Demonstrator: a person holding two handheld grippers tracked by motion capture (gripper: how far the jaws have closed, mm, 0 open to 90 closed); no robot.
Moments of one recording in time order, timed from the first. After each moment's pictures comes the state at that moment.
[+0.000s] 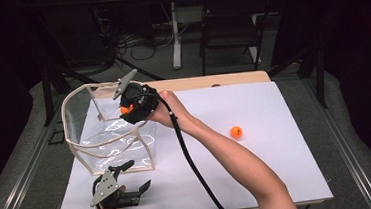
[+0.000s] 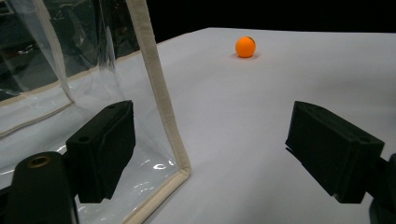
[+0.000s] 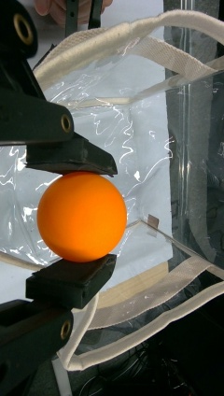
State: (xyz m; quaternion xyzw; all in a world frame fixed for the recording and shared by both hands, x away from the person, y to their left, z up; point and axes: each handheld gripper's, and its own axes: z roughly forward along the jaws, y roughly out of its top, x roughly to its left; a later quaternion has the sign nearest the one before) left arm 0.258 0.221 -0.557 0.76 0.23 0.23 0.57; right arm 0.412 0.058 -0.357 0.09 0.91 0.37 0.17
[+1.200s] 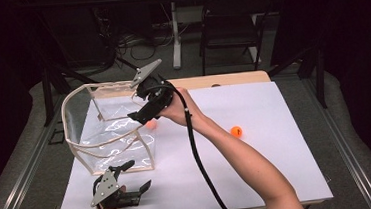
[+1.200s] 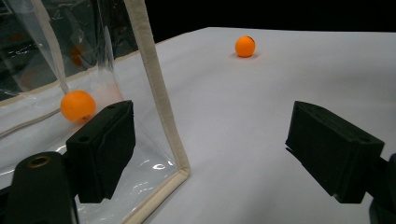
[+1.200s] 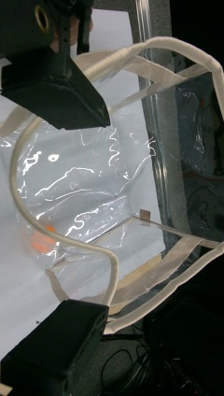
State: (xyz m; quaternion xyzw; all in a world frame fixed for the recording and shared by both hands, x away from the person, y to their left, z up) left arm 0.259 0.221 -0.557 0.76 0.23 0.23 0.56; right arm 0.414 0.016 -0.345 0.14 0.88 0.42 0.14
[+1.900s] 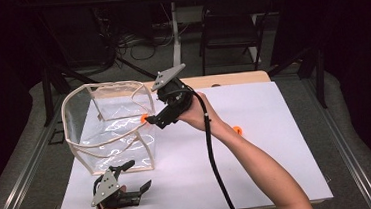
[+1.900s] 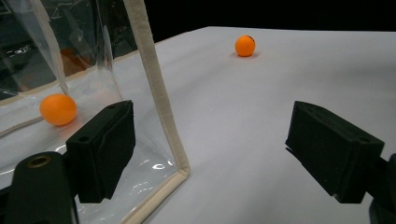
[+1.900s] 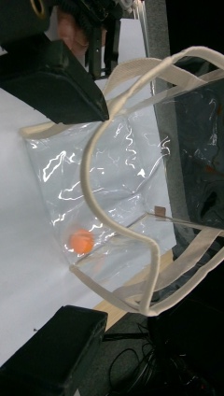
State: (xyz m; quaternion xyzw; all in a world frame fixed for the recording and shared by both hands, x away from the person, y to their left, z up) left arm 0.259 0.220 -0.557 0.76 0.23 0.23 0.57; right arm 0.405 -0.027 -0.356 0.15 0.88 0.44 0.14
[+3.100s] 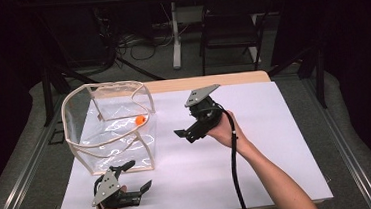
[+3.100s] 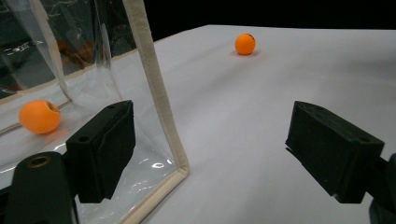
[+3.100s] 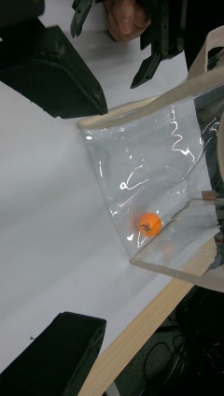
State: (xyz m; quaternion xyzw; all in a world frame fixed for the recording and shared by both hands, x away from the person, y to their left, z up) left arm 0.259 0.219 -0.558 0.76 0.23 0.23 0.56; right arm 0.390 -0.095 -0.411 0.20 0.87 0.43 0.14
